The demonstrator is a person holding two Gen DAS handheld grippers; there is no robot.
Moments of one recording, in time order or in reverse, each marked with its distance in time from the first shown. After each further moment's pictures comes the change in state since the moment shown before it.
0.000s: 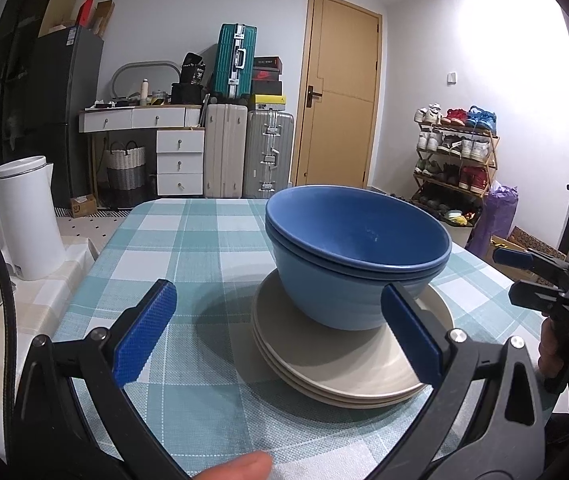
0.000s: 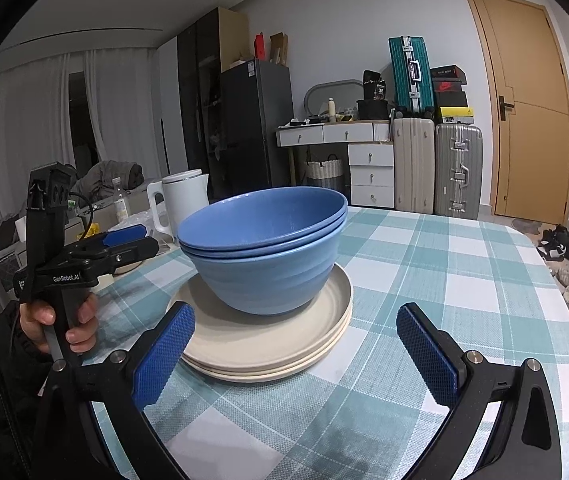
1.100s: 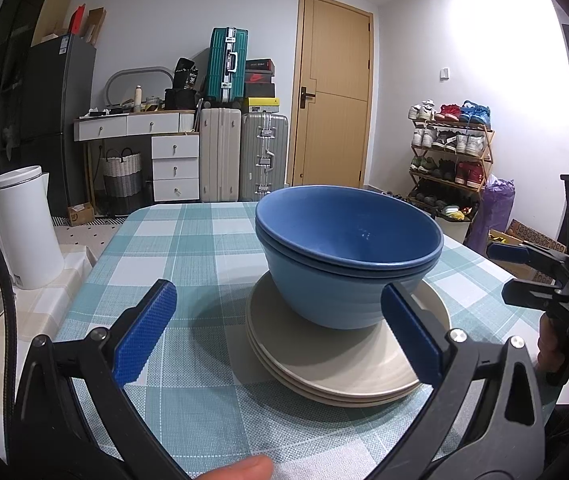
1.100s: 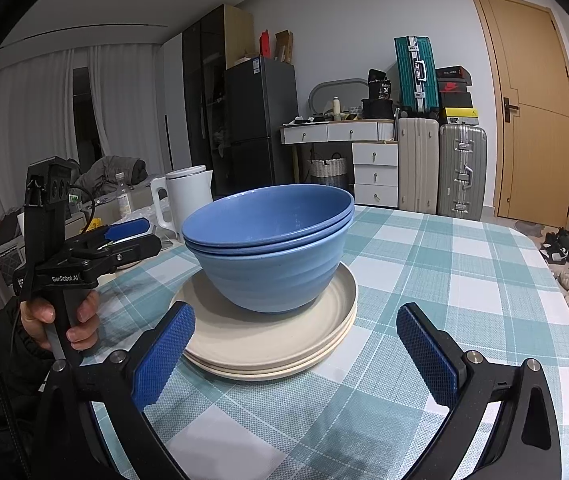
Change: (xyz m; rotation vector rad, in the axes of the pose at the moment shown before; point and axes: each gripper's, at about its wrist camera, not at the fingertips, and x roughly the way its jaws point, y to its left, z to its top) left arm -0.003 -0.005 0.001 0.024 -0.007 -0.010; right arm 0.005 0.004 0.000 -0.015 0.011 0.007
